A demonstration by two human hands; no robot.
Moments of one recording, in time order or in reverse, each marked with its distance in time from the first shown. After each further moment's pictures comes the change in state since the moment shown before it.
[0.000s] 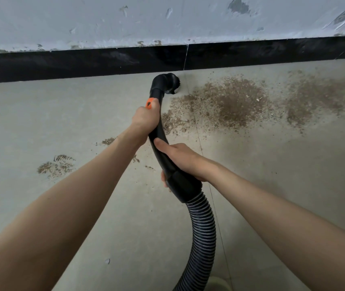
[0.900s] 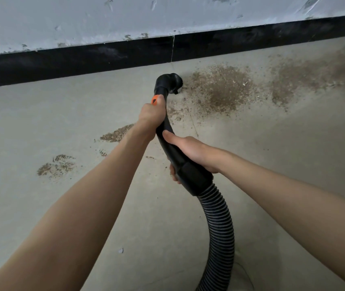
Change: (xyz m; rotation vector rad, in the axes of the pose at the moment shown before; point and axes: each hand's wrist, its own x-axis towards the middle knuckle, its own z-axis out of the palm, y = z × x) left_hand -0.028 -0.002 0.006 -0.068 -0.140 0.038; right_hand -0.028 0.009 0.012 0.116 0.078 0.123
